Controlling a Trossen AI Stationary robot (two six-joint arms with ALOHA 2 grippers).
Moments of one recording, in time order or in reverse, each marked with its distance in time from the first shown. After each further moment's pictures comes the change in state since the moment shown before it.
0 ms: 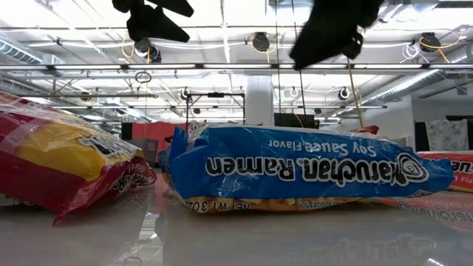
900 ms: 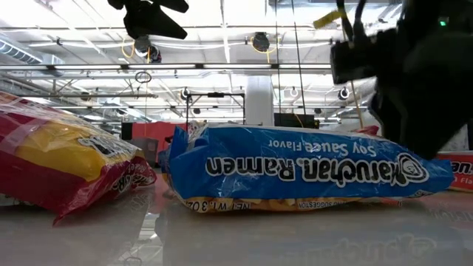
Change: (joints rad) left arm -0.030 0.000 0.000 -0.008 0.001 0.026; right arm 0.062 0.221 -0.036 -0.237 -0.284 0.143
